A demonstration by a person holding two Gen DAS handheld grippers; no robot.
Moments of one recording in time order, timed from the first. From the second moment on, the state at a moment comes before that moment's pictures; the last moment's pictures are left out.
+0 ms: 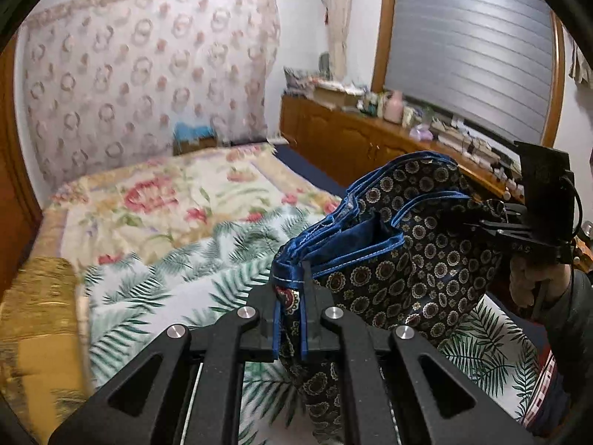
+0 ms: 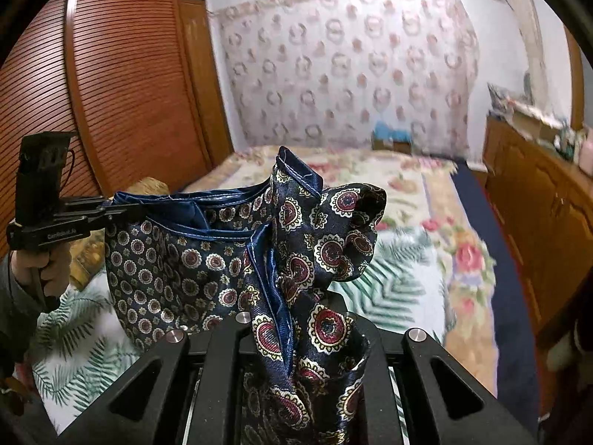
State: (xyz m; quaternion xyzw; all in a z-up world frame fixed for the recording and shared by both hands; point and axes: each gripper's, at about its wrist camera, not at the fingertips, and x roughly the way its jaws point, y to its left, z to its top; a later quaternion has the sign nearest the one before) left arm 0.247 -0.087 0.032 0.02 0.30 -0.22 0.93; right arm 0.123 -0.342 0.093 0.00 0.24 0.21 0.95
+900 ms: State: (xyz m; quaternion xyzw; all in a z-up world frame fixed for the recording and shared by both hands) left arm 0.128 0.111 0.042 -0.03 0.22 0.00 0.97; right arm 0.235 -0.172 0.153 -0.15 0.22 0.39 0.88
